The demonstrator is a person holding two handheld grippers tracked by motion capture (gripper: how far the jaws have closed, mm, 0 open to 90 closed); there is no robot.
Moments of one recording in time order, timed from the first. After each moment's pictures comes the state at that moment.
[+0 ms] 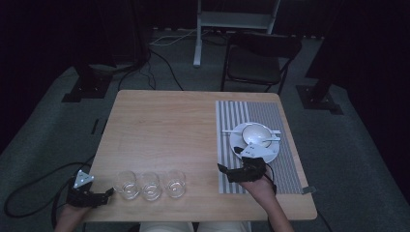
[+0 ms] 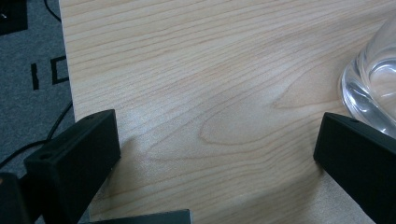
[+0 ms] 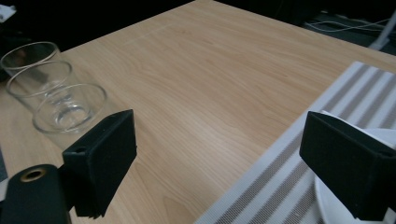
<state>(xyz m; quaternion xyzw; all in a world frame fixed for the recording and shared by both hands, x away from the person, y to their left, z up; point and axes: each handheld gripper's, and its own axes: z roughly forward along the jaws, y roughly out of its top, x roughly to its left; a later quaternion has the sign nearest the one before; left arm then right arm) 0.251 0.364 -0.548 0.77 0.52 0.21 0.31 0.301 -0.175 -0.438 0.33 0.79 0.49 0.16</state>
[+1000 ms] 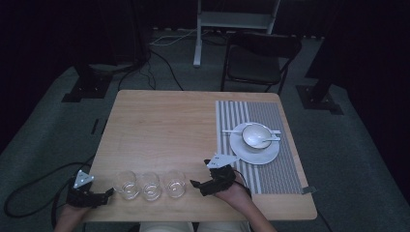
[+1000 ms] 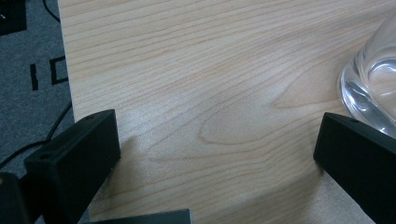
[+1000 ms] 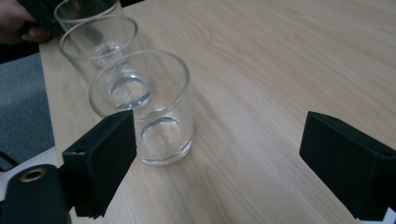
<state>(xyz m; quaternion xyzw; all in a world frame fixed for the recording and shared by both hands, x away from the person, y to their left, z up) 0.251 0.364 -0.548 0.77 0.51 0.21 0.31 0.295 -0.096 -0.474 0.25 0.85 0.46 0.09</state>
